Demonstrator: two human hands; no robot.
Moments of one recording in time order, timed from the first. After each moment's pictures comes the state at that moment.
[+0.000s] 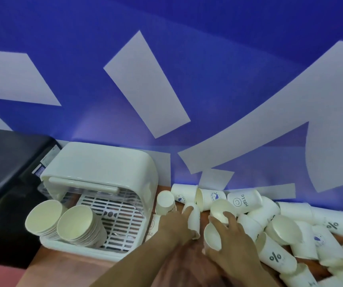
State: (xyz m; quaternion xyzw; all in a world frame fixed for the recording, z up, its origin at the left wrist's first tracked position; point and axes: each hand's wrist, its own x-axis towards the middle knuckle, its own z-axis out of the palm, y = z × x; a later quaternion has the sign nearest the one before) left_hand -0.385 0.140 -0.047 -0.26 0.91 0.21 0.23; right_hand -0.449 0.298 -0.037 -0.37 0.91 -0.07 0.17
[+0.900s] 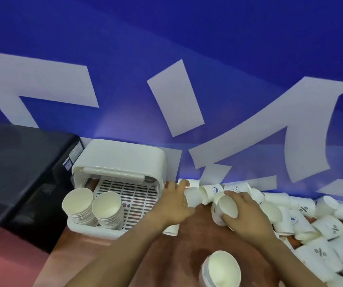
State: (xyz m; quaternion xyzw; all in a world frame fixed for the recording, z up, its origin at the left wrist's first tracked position) left_hand -0.306 0.115 0.043 -0.21 0.91 0.37 0.04; right_hand -0.413 0.302 0.057 -0.30 0.94 -0.14 0.12
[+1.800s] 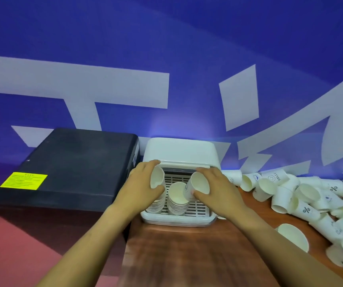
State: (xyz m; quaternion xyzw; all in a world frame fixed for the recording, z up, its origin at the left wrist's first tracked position) left_hand -0.094 -0.070 0.094 -0.23 0.90 0.35 -0.11; right_hand -0.234 0.112 0.086 -0.39 0.90 -0.20 0.06
